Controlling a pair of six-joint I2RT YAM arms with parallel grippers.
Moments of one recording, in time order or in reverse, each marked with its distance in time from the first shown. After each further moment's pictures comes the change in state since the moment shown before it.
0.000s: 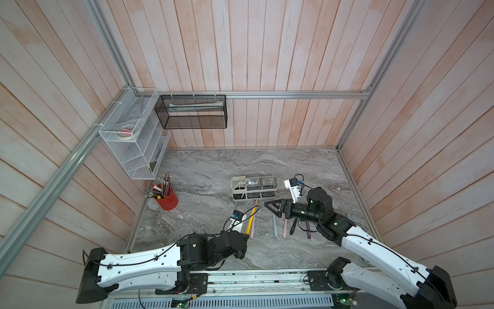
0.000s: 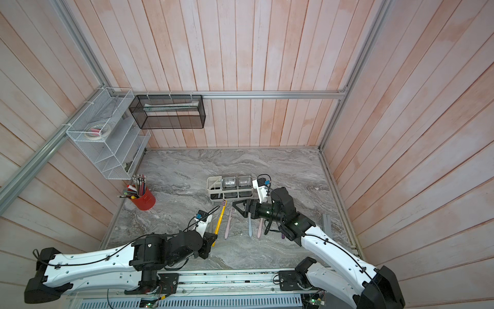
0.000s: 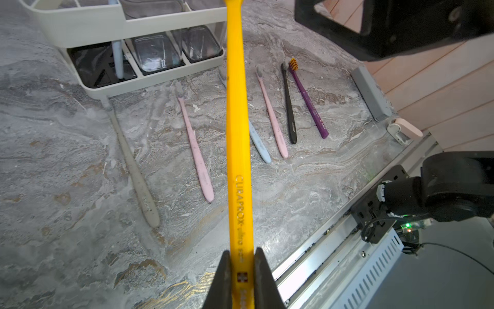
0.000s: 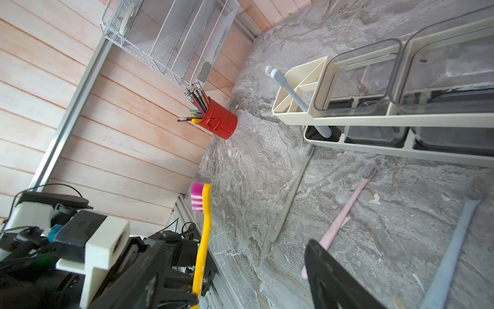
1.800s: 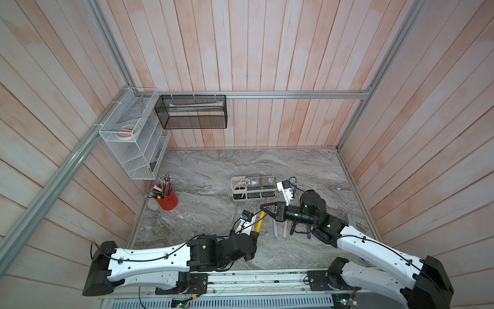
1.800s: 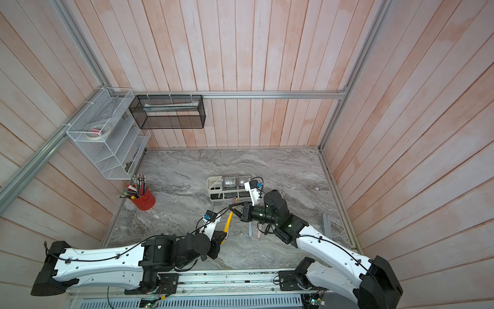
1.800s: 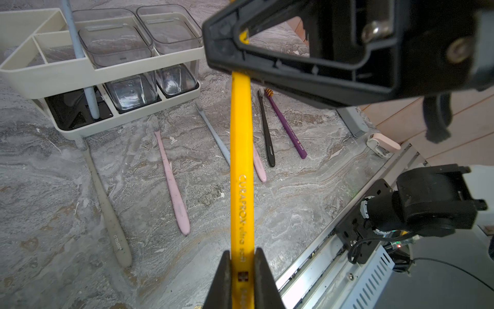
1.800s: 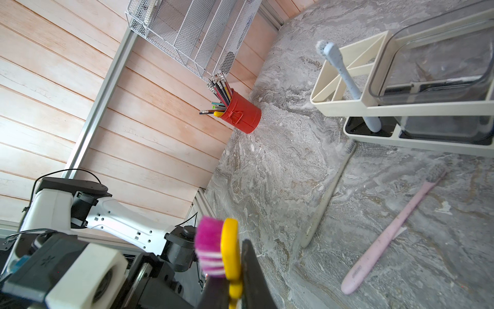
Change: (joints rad) left arm -0.045 0.077 0.035 0.129 -0.092 0.035; right arm 0.095 0.032 -0.012 0.115 0.031 0.083
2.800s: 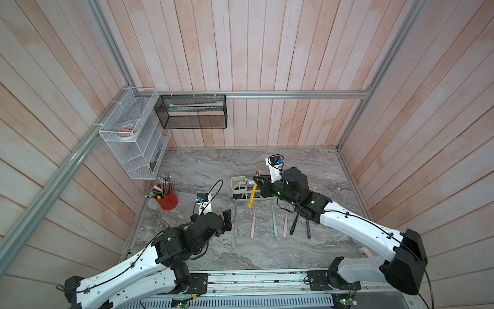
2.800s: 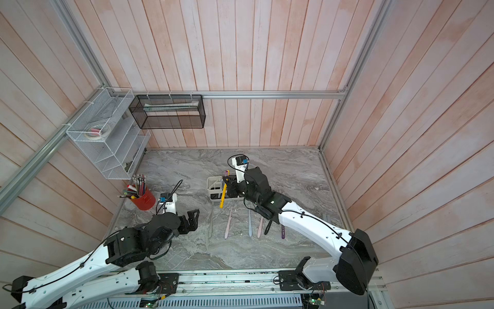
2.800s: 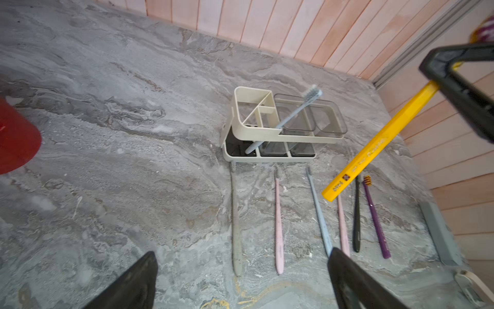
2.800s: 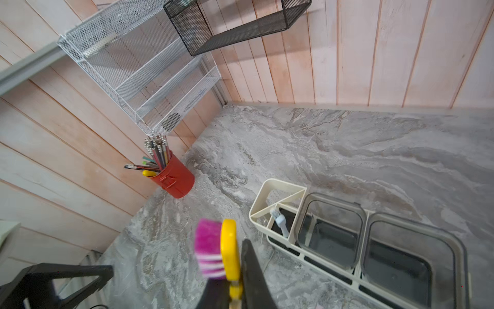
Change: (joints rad) left arm 0.386 -0.267 0.039 -0.360 -0.093 -0.115; right arm 0.076 0.336 0.451 -0.135 0.450 -0.439
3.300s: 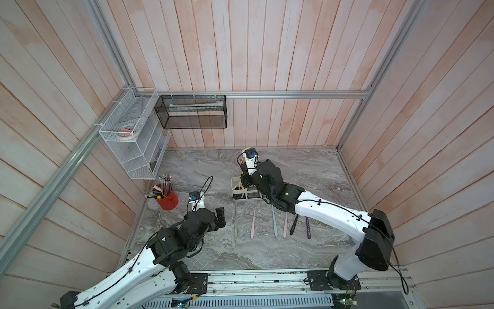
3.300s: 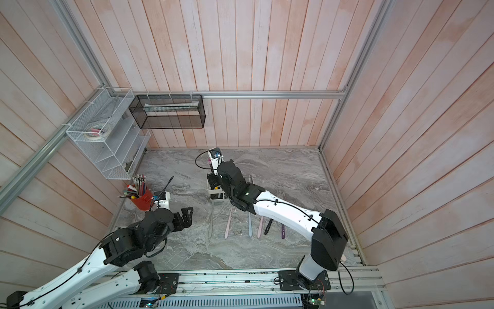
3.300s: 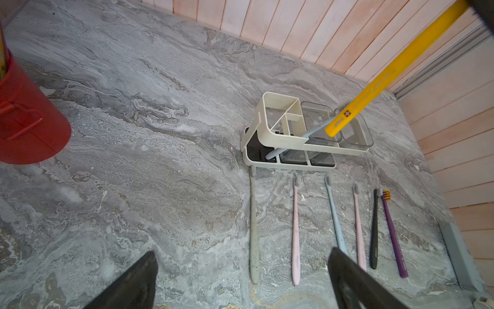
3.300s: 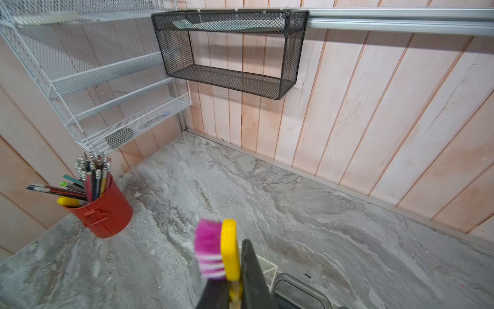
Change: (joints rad) left arm 0.129 -0.053 -0.037 0.018 0.066 0.048; right arm 0.113 0.269 0.263 0.056 0.348 -0.317
